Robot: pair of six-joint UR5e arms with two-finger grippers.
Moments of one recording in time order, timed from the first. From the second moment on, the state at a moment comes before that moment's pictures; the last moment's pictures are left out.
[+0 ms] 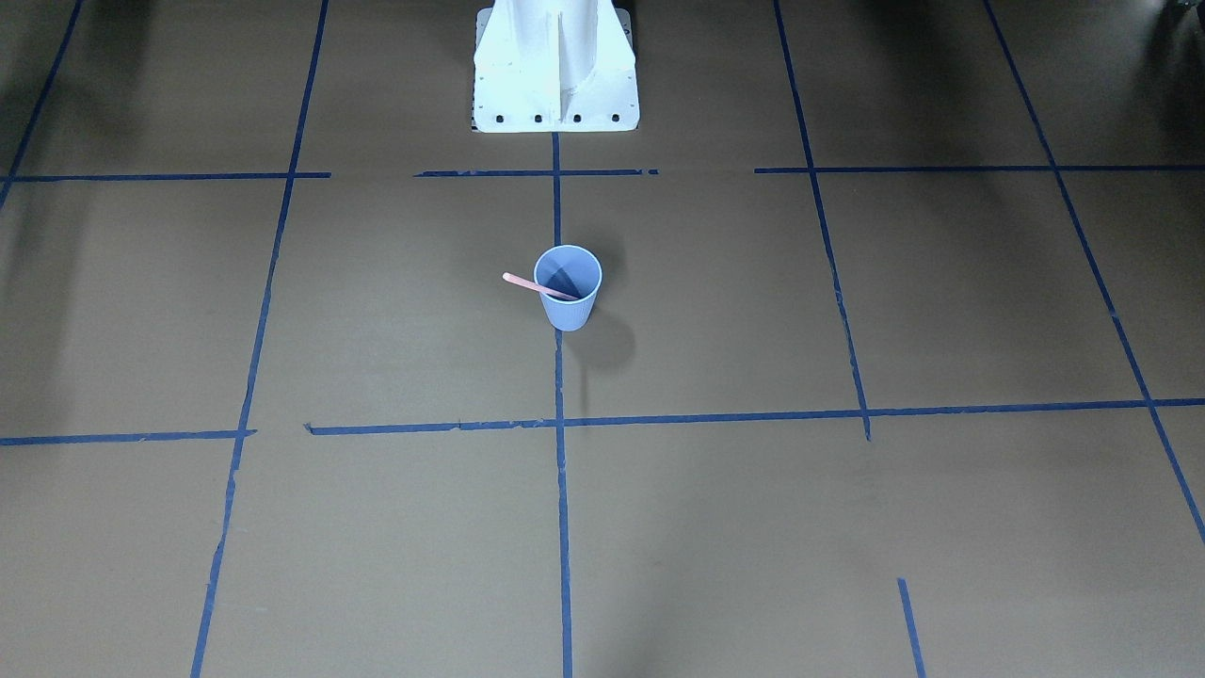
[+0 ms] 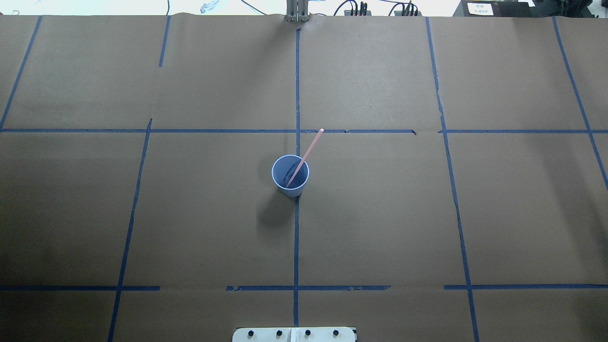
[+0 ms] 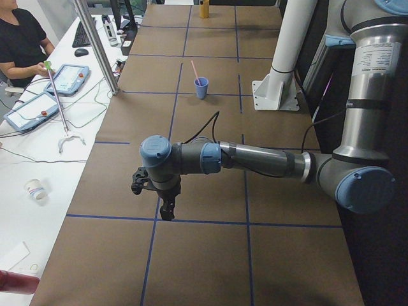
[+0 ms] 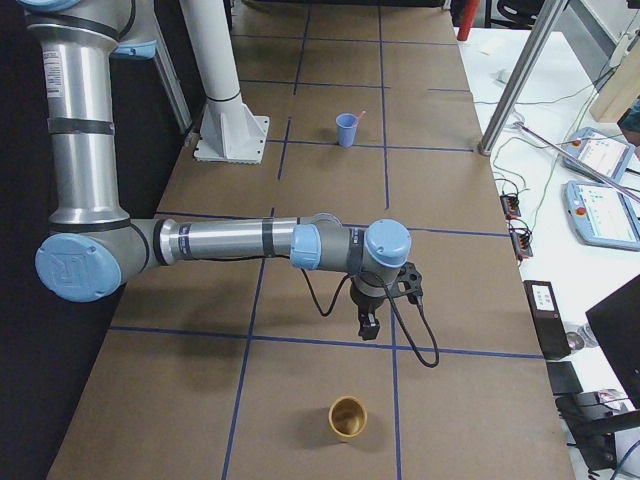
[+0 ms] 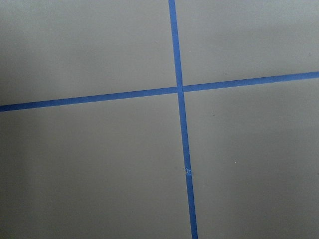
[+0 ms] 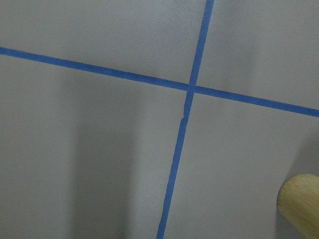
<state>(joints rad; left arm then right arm) -1.58 -1.61 -1.67 -1.38 -2.32 0.15 1.54 -1.56 1.65 -1.72 2.35 -0.21</state>
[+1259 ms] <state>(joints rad) -1.58 -1.62 -1.67 -1.39 -2.32 0.15 1.54 -1.57 1.68 -1.72 2.37 -0.20</state>
